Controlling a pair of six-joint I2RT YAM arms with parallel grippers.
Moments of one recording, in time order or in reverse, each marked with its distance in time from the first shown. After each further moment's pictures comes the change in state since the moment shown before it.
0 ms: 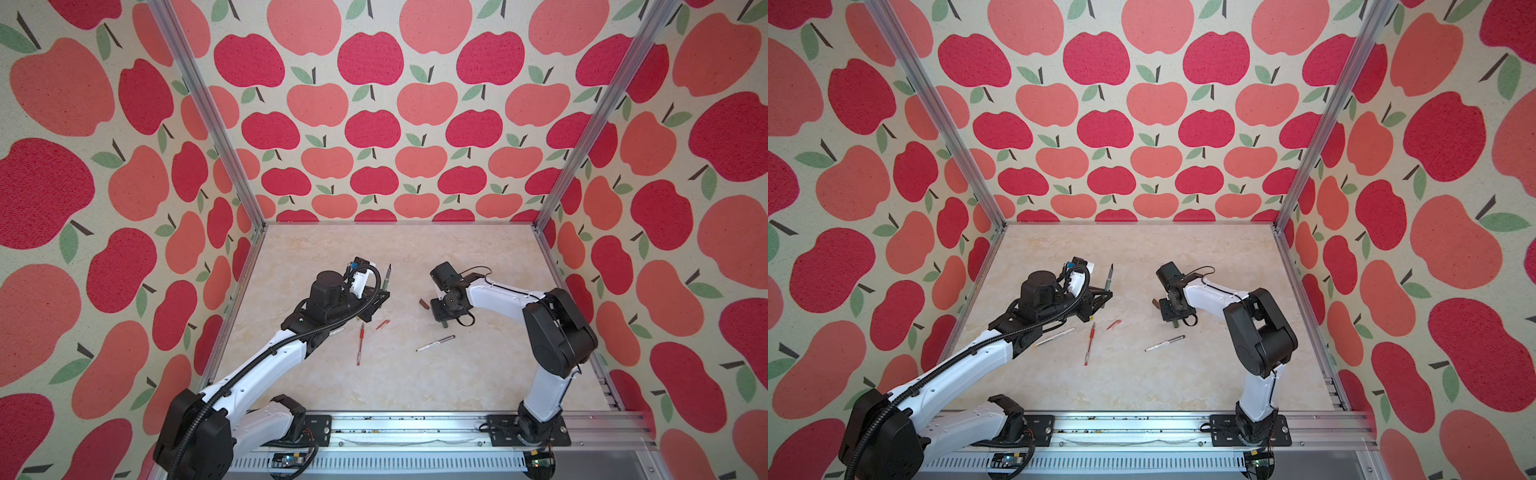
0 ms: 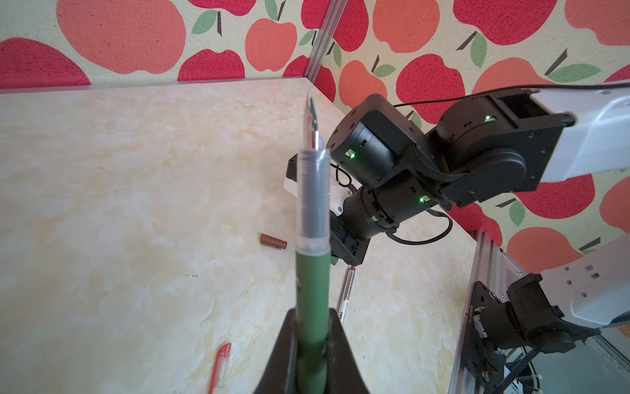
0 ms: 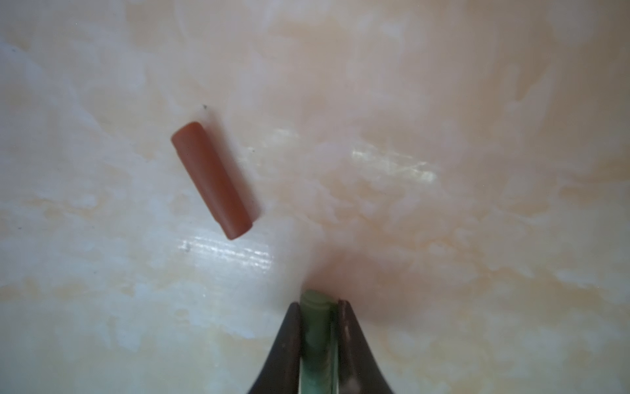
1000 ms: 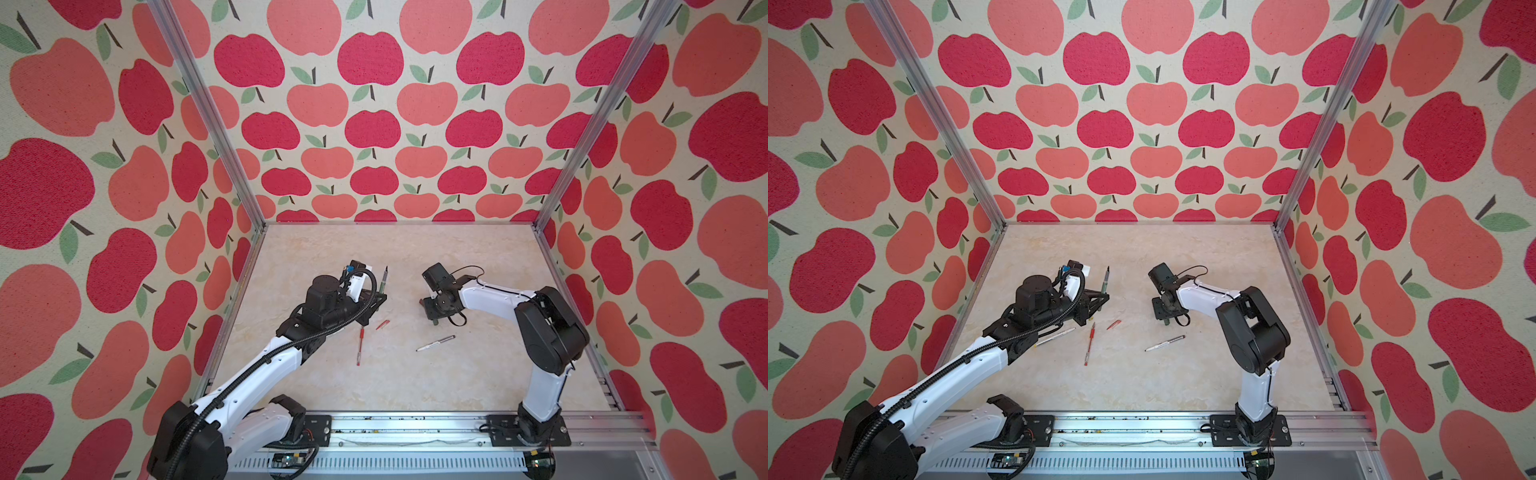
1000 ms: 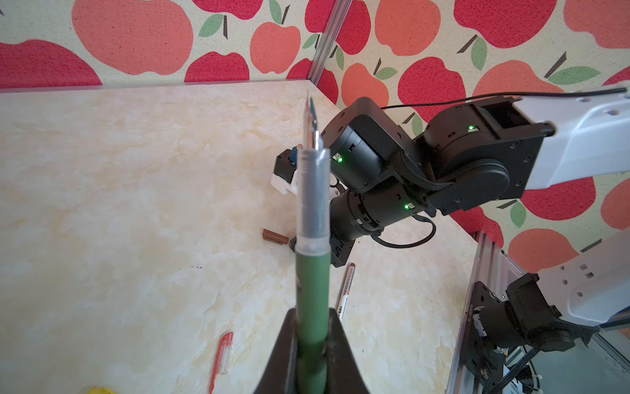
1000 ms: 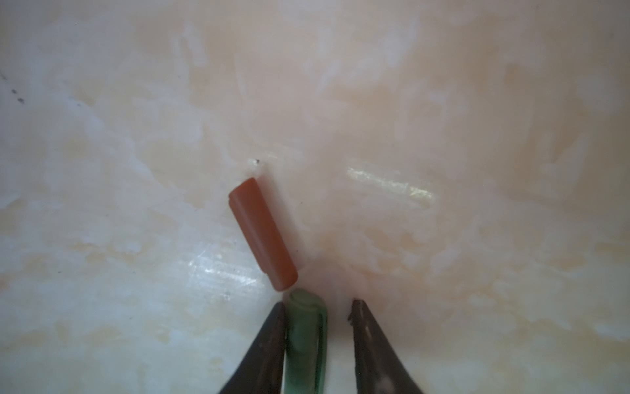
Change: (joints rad) left arm 0.005 -0.078 -0.034 -0.024 -0.021 -0.008; right arm 0.078 0.069 0.014 0.100 0.077 0.023
